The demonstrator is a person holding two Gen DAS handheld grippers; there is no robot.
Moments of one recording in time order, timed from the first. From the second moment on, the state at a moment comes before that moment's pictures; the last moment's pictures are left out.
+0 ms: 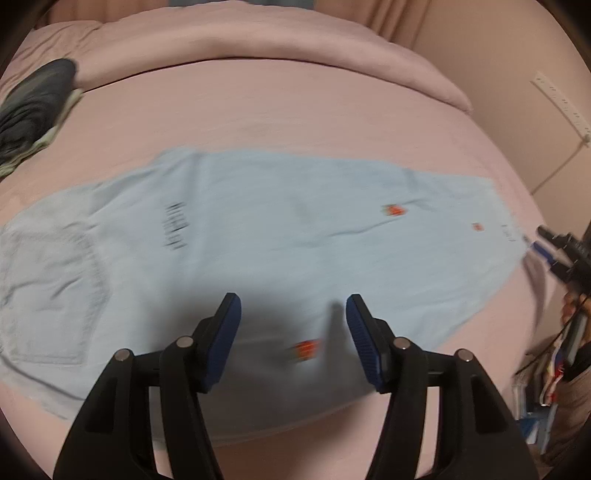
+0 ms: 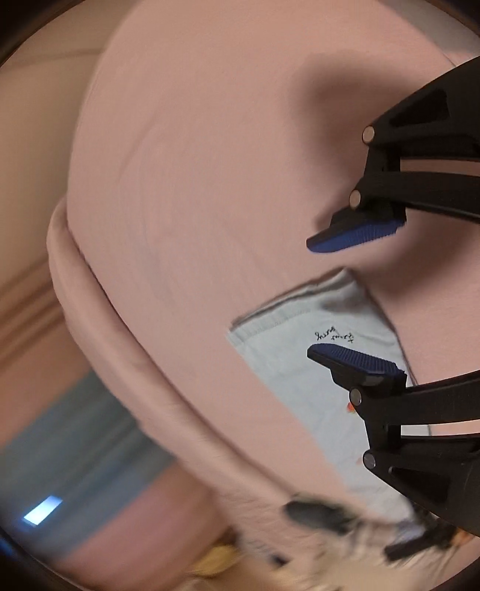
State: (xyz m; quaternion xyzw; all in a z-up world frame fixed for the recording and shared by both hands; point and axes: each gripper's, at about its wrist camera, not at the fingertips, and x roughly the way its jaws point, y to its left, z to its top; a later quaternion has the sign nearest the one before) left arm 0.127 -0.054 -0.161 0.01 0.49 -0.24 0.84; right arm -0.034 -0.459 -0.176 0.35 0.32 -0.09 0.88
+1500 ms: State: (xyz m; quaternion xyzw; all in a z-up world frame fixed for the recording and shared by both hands) left arm 0.149 -0.208 -0.139 -0.20 0.53 -0.44 0.69; right arm -0.001 -0.331 -0.158 0.16 0.29 0.05 0.94
